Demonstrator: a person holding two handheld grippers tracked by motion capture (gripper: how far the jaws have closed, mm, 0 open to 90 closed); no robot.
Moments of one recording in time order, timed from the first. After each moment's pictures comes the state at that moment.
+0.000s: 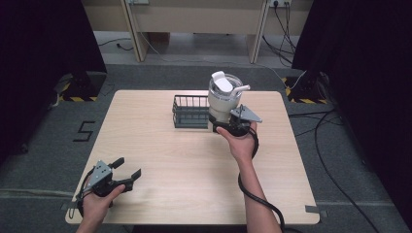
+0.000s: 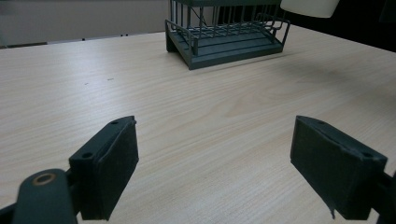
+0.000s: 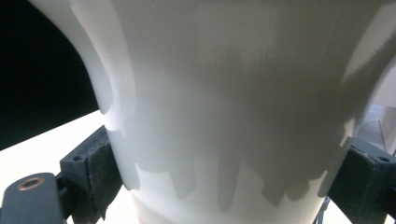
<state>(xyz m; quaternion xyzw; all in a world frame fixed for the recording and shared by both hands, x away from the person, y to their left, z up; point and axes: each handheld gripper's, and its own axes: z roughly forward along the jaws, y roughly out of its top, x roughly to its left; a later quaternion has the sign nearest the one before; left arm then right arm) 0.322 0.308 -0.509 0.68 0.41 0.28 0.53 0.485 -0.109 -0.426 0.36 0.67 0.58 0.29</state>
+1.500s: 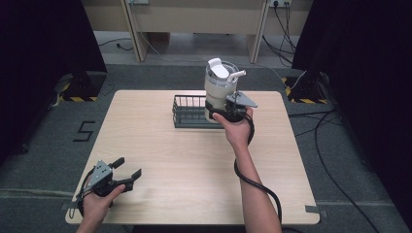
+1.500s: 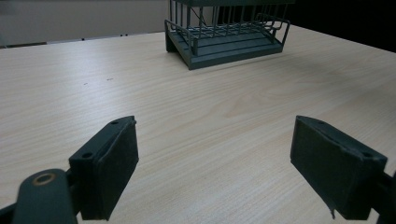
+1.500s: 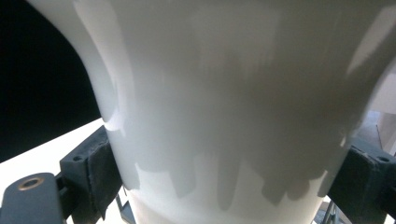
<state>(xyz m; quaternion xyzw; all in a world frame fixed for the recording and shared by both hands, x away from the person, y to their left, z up) 0.322 0.307 -0.509 0.68 0.41 0.27 0.54 0.519 -0.095 -0.403 0.37 0.66 0.58 0.29</state>
